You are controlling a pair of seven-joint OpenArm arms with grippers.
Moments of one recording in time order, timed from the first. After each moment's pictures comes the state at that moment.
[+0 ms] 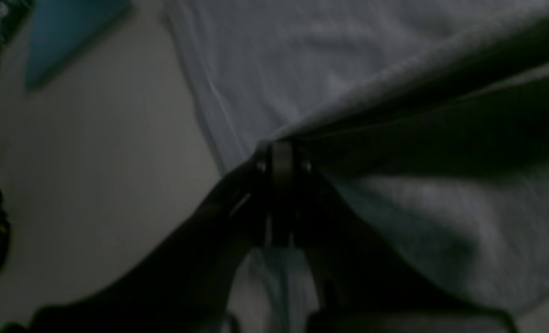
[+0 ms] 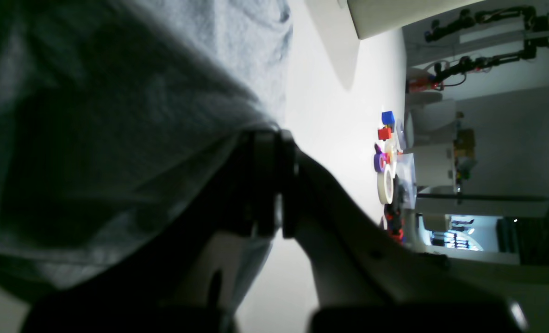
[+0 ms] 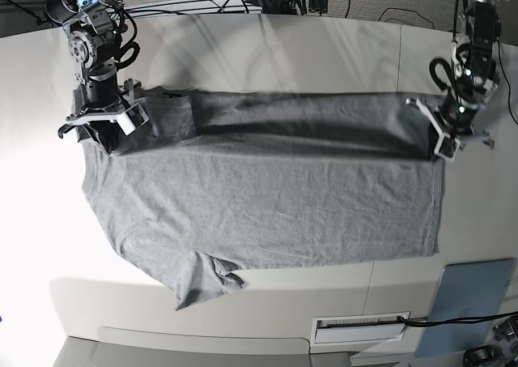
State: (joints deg) left arm 15.0 -31.7 -4.2 90.1 -6.2 -14.5 11.1; right arm -22.9 36.6 -12.9 107.2 -29.7 -8.2 -29.1
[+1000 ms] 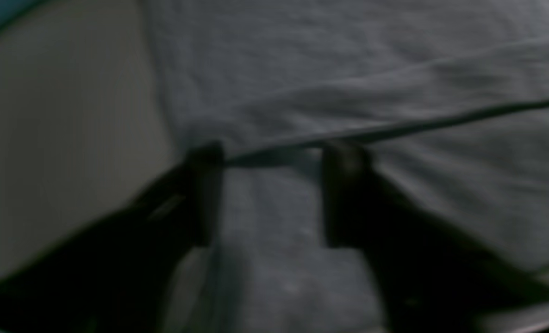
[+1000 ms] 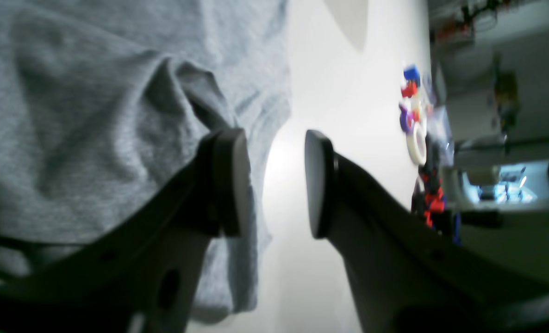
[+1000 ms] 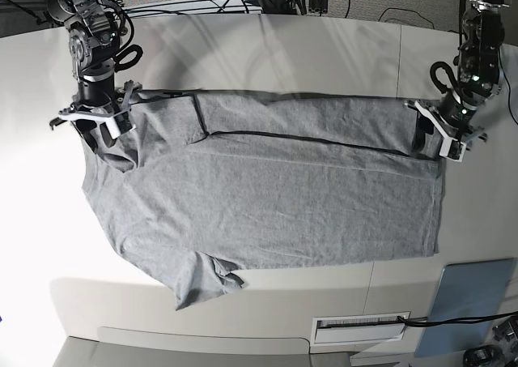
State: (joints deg) left arm 14.0 -31.7 -4.2 84.9 -22.5 -20.7 13.5; right arm -23.1 36.2 -12.9 107.2 -20.6 -15.1 -31.8
